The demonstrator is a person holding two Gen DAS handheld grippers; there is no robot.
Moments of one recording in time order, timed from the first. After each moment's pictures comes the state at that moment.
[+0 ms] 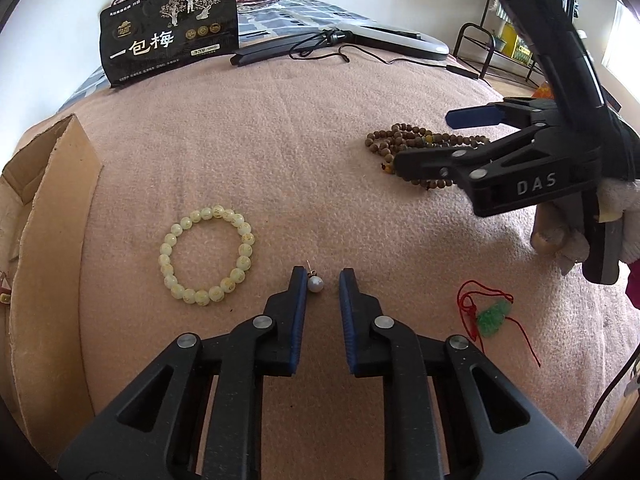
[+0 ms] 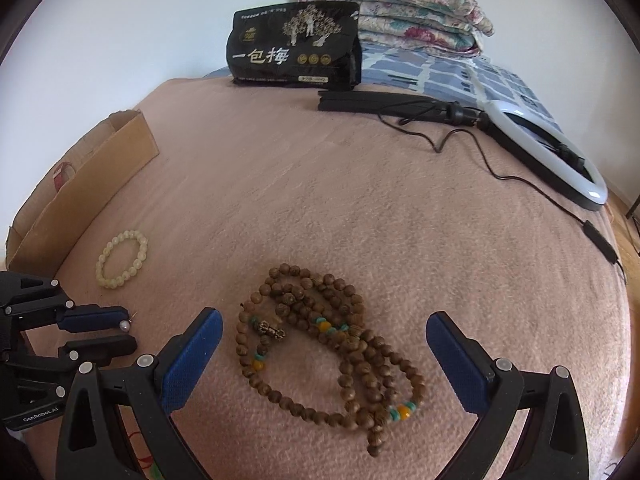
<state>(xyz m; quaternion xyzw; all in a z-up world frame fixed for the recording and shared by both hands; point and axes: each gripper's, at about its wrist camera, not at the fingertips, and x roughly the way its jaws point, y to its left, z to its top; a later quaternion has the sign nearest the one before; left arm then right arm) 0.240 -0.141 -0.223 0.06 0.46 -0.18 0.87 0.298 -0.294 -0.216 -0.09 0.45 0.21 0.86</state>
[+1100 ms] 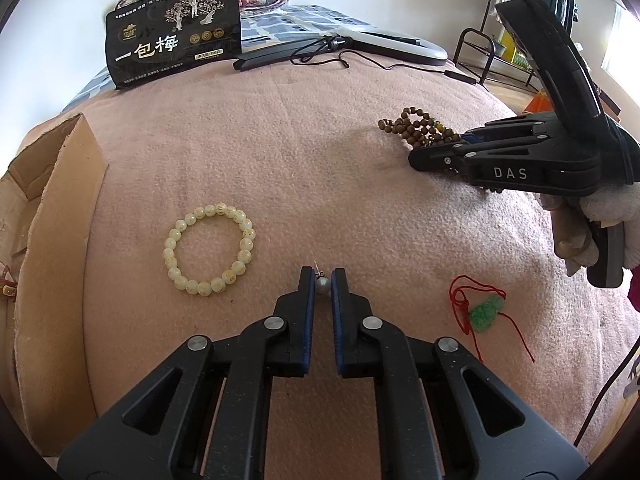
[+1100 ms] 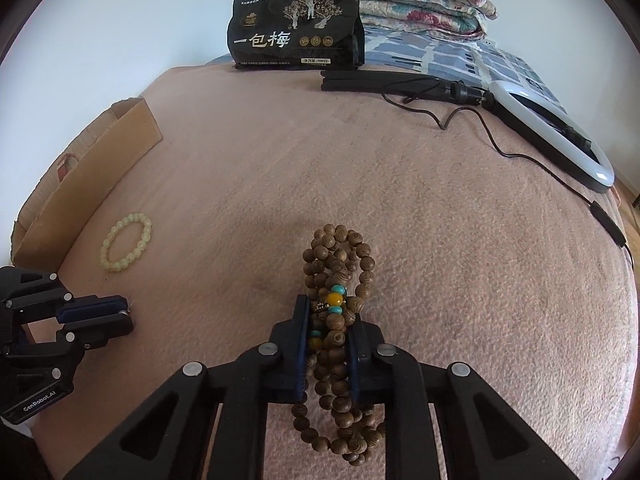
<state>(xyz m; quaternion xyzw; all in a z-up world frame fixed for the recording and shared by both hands) 0.232 -0.140 -0.216 0.06 0.45 -0.18 0.87 0.289 -0.300 -0.217 -0.08 0.47 0.21 0.85</state>
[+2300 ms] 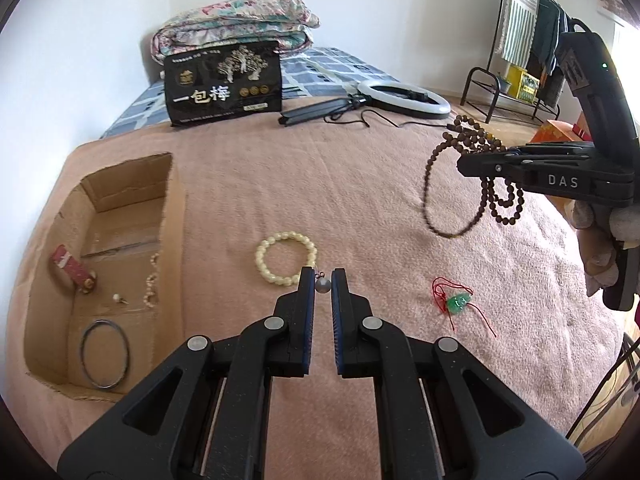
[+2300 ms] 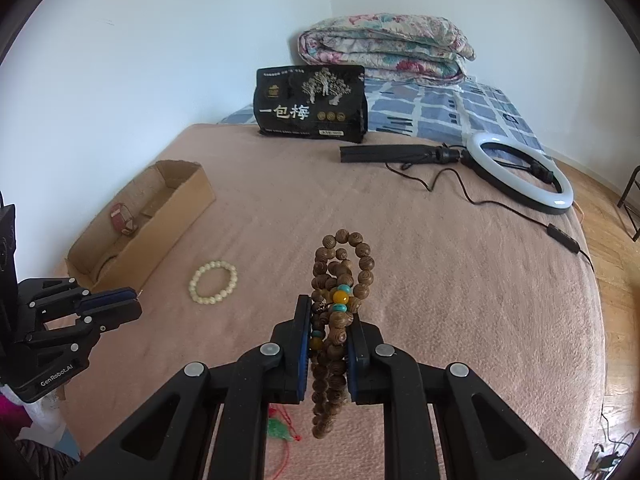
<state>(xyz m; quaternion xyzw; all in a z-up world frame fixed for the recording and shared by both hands) 0.181 -0.084 -0.143 0.04 0.39 -0.16 0.91 0.226 -0.284 -0.125 -0.04 0.41 0.20 0.89</state>
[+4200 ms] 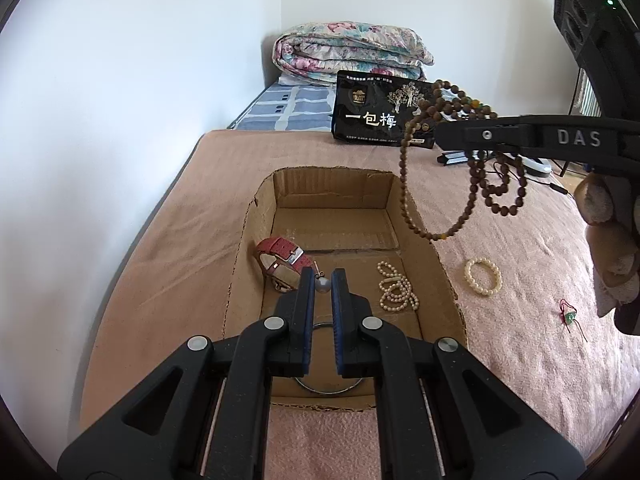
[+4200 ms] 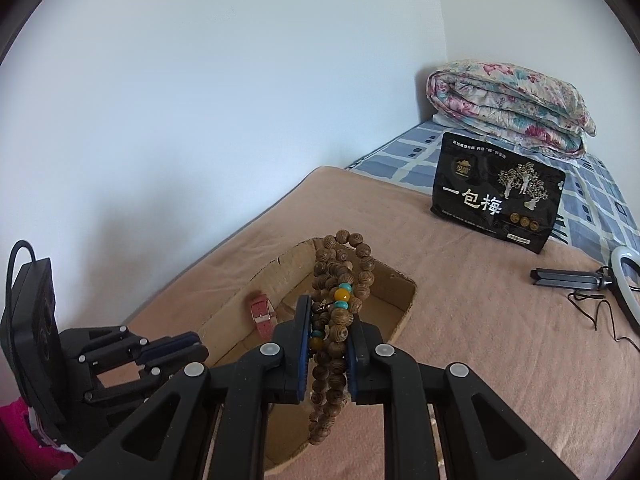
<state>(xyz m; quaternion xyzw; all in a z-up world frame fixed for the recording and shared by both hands) 0.182 0.108 -0.122 -0.01 0.36 -0.02 0.93 0.267 -0.034 -0.076 -0.05 0.36 0.34 0.87</state>
